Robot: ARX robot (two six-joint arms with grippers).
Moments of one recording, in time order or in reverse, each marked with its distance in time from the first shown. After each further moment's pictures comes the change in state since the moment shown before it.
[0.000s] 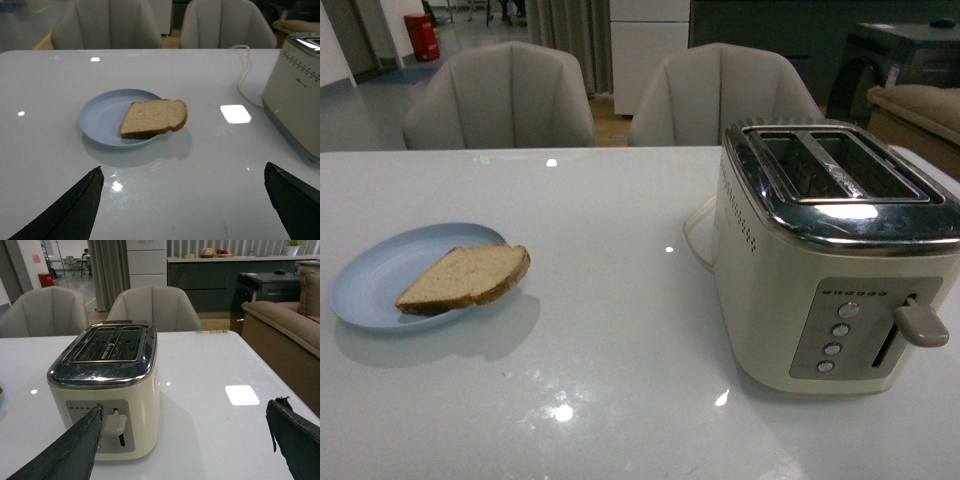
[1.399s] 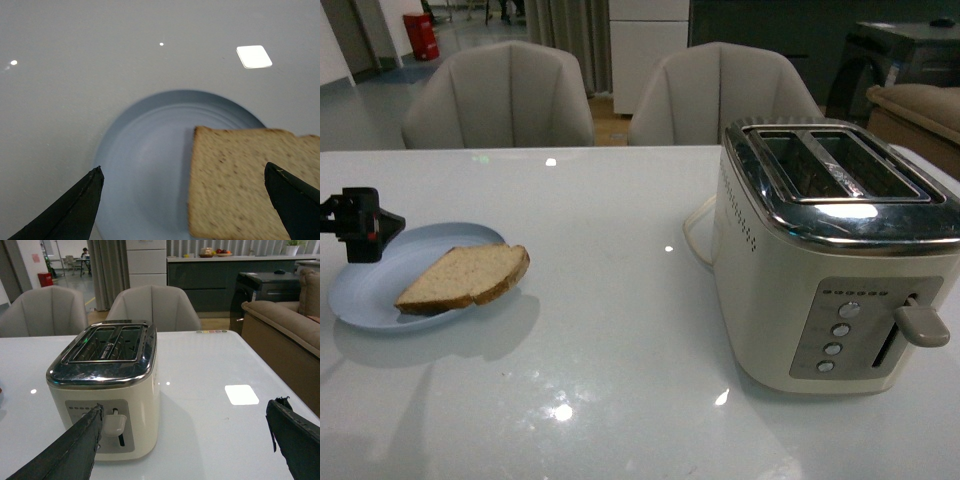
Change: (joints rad) left arm 0.205 1.866 0.846 0.712 0.166 0.159; right arm 0.000 0.000 0.000 -0.001 0.000 0.000
